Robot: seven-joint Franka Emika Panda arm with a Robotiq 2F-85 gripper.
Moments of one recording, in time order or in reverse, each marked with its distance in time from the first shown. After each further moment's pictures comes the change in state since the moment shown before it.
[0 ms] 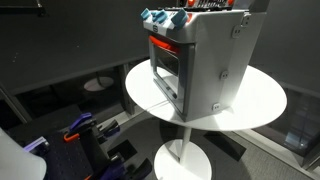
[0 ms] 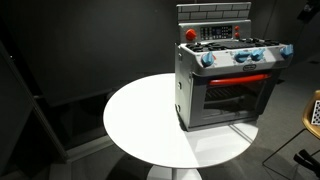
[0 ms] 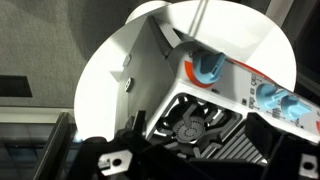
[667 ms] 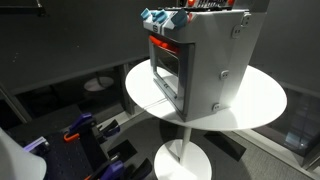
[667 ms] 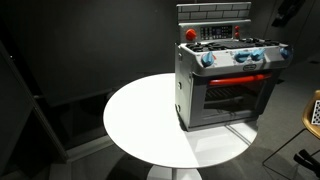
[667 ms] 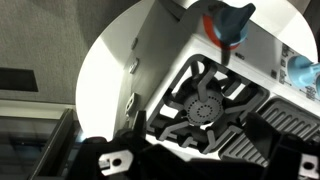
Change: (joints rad) arm -0.002 0.189 0.047 0.131 0.007 0.054 0.006
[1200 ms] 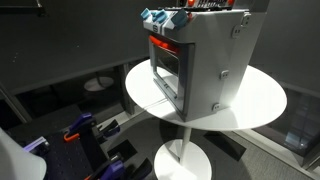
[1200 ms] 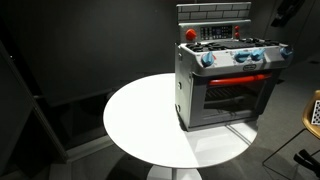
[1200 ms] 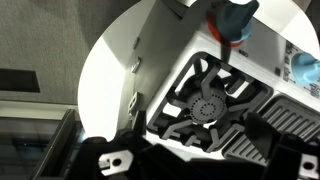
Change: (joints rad) arm -0.007 0.008 0.004 0.009 0.000 0.000 0.004
